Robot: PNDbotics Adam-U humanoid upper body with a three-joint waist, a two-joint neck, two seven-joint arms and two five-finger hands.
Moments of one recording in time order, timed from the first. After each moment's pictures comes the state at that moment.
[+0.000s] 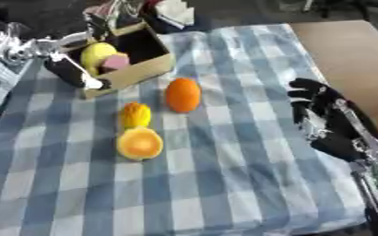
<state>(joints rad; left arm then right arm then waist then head) -0.80 0.64 -0.37 -1.44 -0.78 -0.27 -0.57 -0.21 -0.23 0.06 -1.70 0.11 -0.23 0.25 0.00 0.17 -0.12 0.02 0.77</state>
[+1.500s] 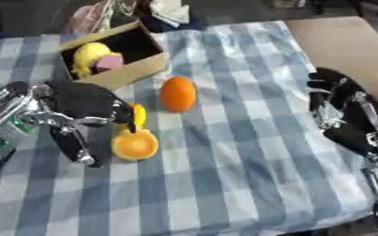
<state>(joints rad) -0.63 0.71 -0.54 -1.64 -0.80 -0.44 -0.65 -0.20 -0.23 0.00 -1.71 0.13 -0.22 0.18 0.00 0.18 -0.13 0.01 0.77</state>
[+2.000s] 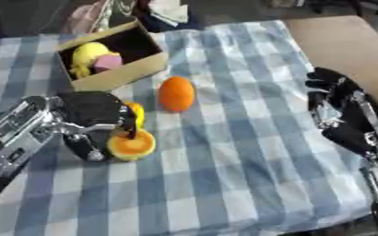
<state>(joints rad) -0.61 0.64 -0.54 -1.56 -0.92 -0.43 -0.39 -0.20 -0.23 0.00 -1.71 0.13 -0.22 0.18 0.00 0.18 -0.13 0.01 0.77</state>
